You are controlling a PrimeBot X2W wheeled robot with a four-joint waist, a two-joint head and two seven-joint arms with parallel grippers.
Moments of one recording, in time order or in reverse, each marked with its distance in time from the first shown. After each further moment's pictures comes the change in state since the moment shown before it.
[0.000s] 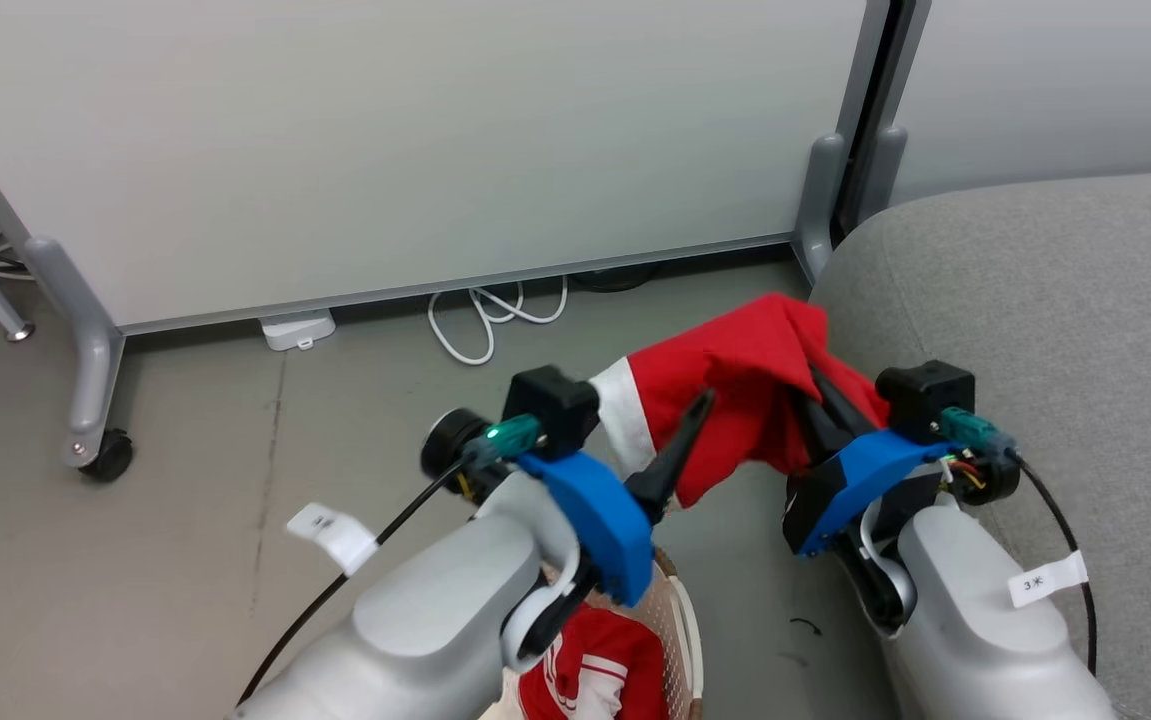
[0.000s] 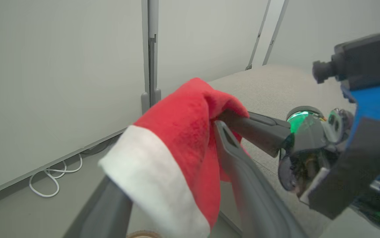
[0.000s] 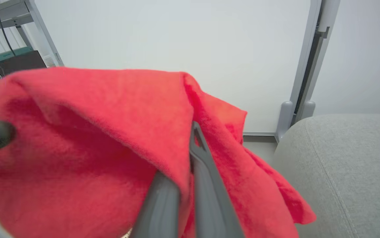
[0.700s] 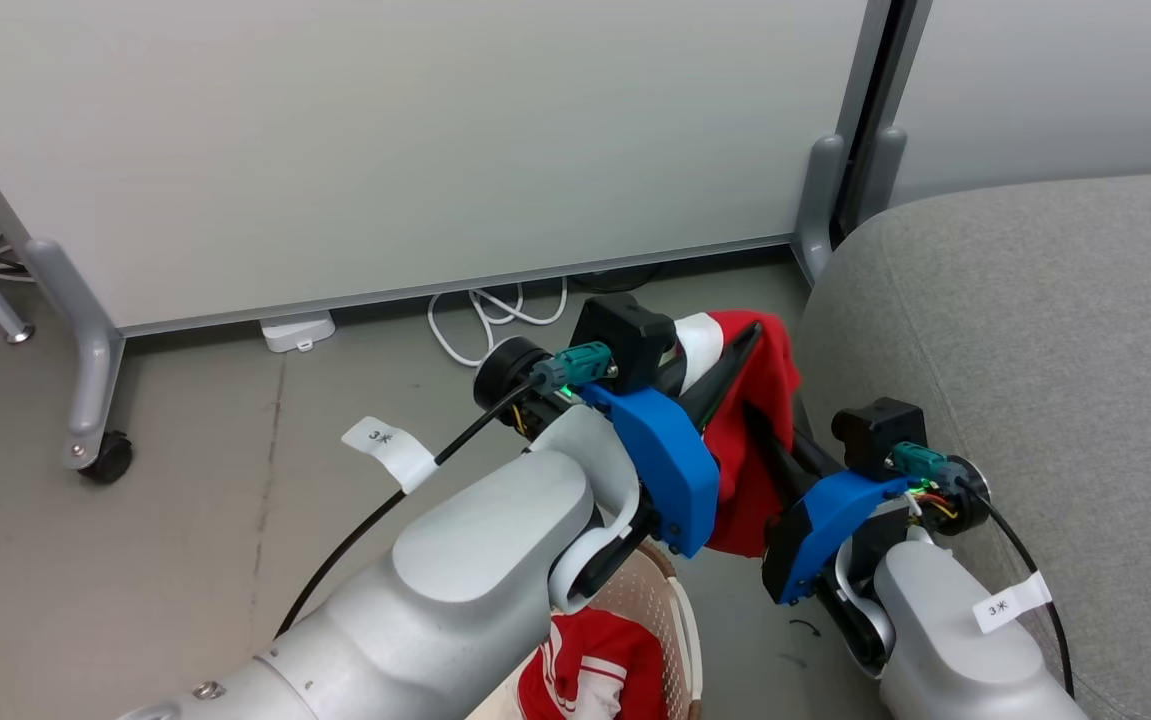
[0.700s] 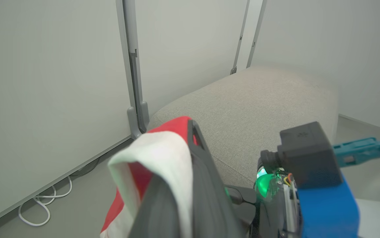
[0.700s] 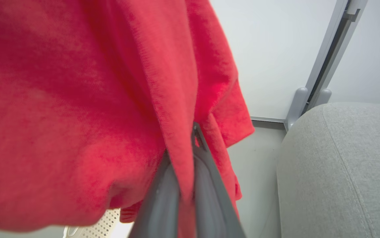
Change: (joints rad) left arm -0.095 -0.041 0.012 -0.049 0.012 -0.008 0.109; right arm 0.036 0.000 0.070 0.002 -0.026 0.000 0.036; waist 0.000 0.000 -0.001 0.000
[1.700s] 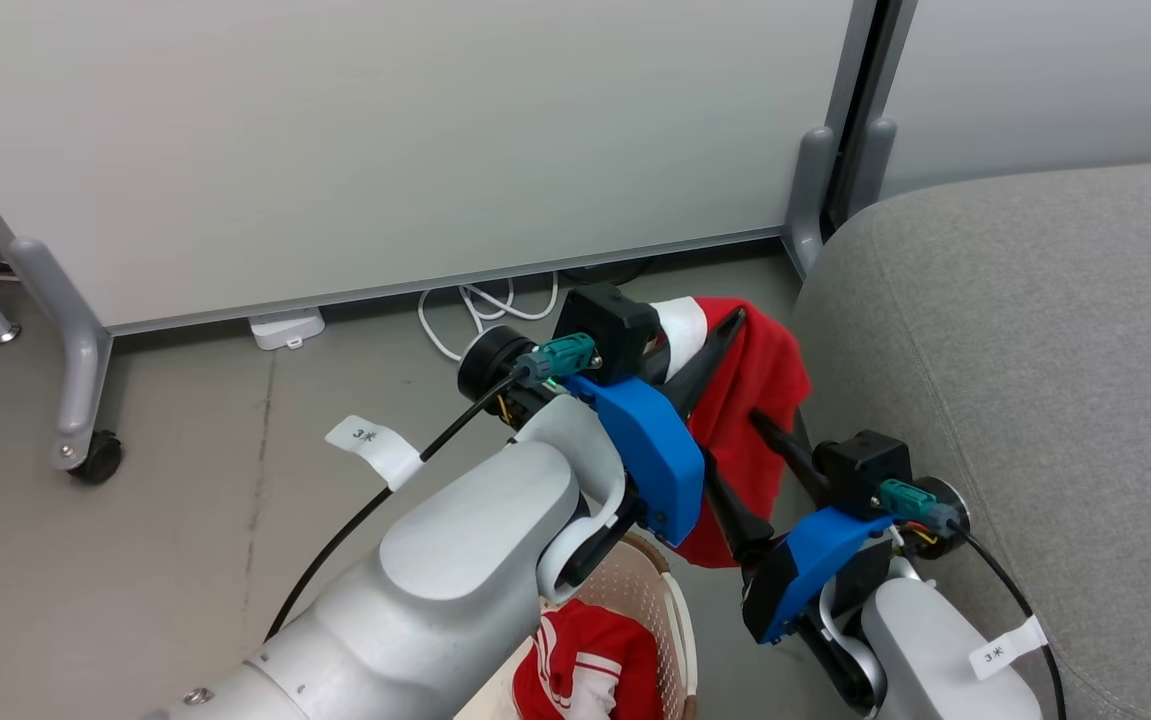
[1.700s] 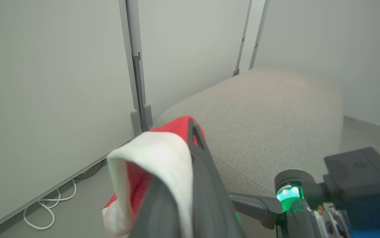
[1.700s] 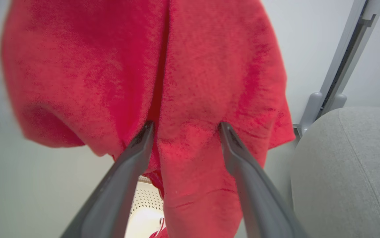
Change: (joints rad) left arm 0.020 0.000 0.078 0.009 0.079 -0.012 0.013; right arm 0.128 0.000 0.021 -0.225 -0.017 0.000 0.053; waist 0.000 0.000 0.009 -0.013
